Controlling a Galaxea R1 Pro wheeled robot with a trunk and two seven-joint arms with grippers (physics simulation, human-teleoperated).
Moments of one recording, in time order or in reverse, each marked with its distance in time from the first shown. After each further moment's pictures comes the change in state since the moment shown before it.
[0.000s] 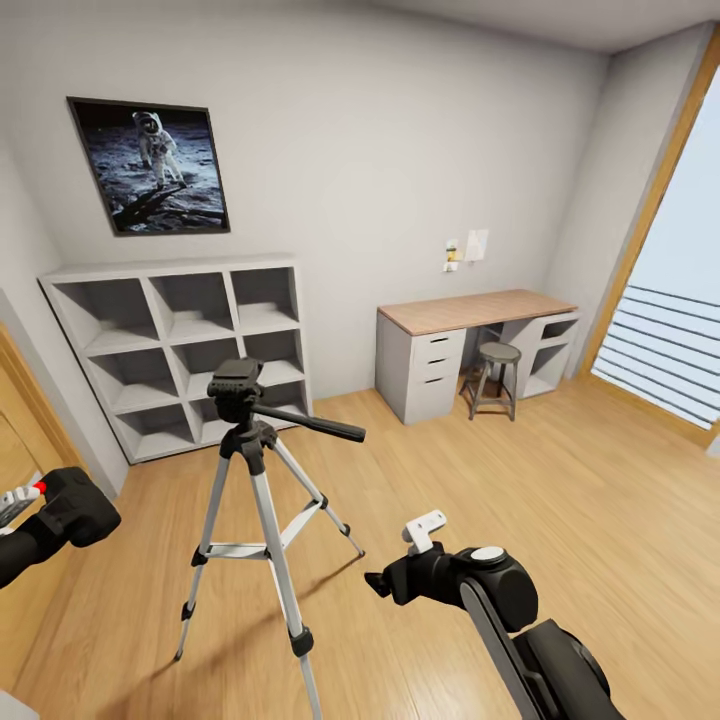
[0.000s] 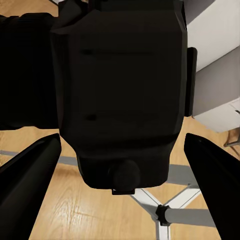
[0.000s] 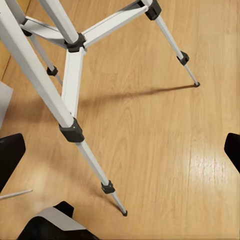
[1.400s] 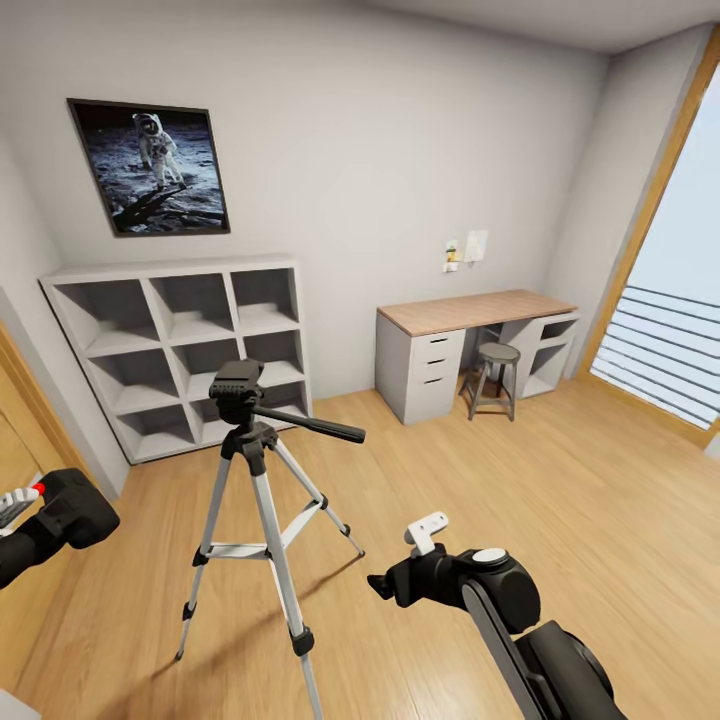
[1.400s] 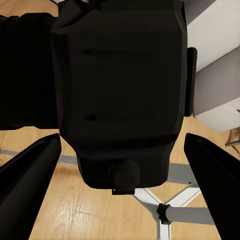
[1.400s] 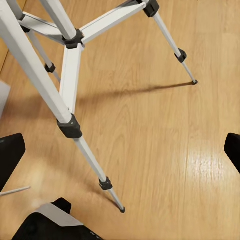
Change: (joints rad) left arm 0.006 0.001 -0.001 -0.004 0.000 0.000 0.003; right arm 0.002 -0.013 0.005 0.000 0.001 0.000 -0.001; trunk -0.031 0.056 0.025
